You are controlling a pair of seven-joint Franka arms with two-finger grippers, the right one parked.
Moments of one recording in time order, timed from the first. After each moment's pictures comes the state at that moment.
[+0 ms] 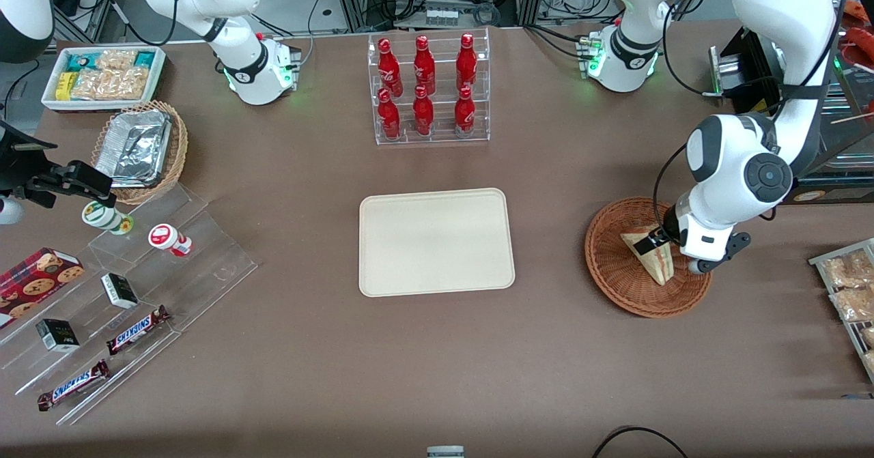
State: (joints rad) arm 0.06 0.24 -0.15 -2.13 -0.02 2.30 -0.61
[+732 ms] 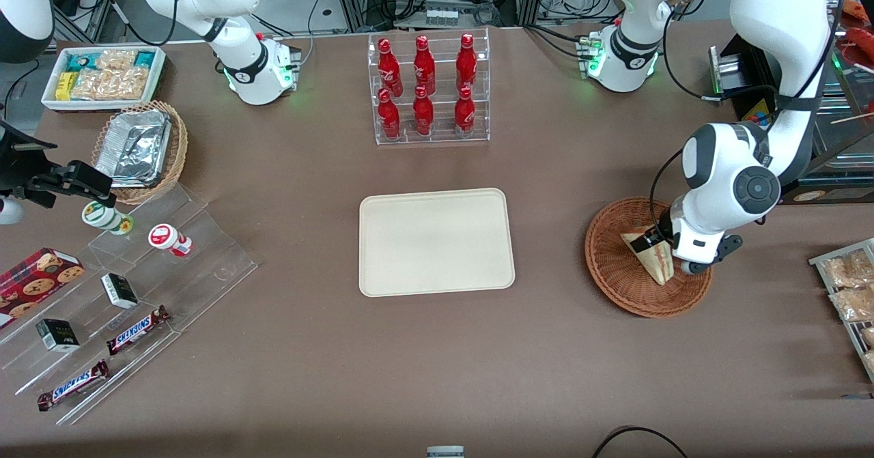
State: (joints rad) arm 0.06 0.29 -0.14 -2.13 0.01 2.28 -0.61
